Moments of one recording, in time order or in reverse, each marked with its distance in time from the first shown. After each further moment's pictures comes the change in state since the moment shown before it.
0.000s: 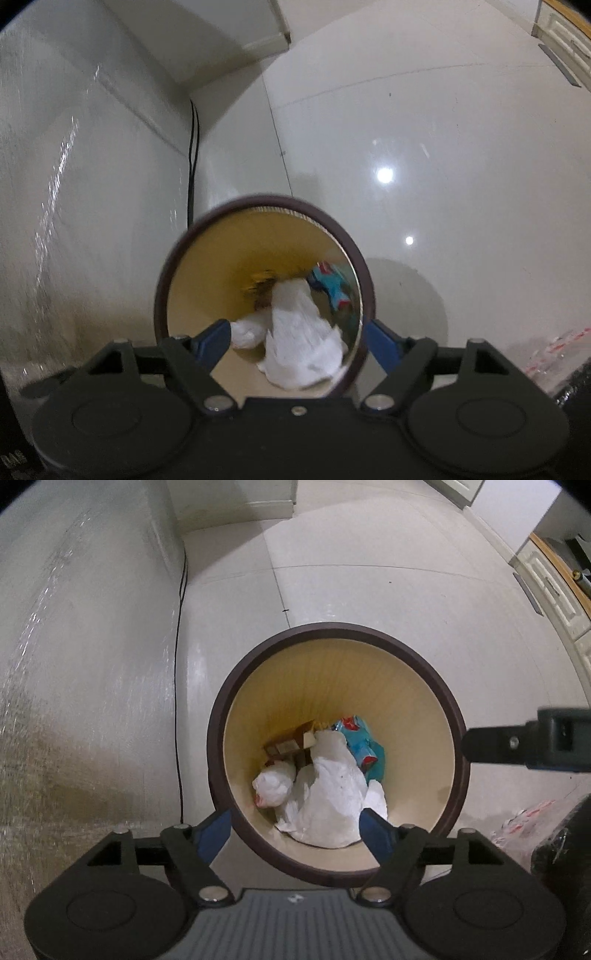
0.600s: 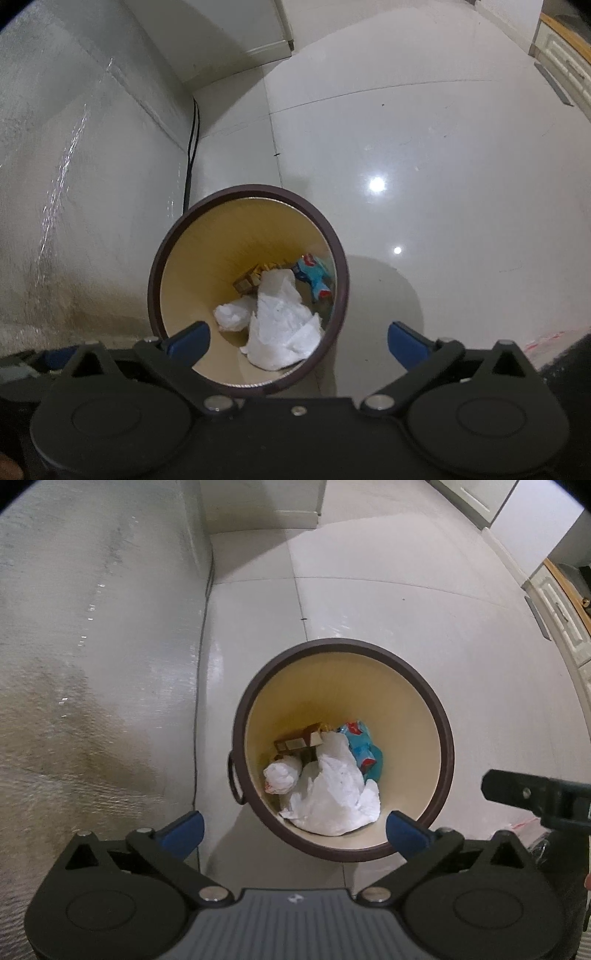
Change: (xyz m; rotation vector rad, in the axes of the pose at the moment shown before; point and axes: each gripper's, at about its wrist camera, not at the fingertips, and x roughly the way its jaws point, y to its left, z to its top) left arm -0.050 0.005 -0.008 -0.079 -0.013 0.024; right arm -0.031 -0.003 -0.020 -0.058 -0.039 -0.043
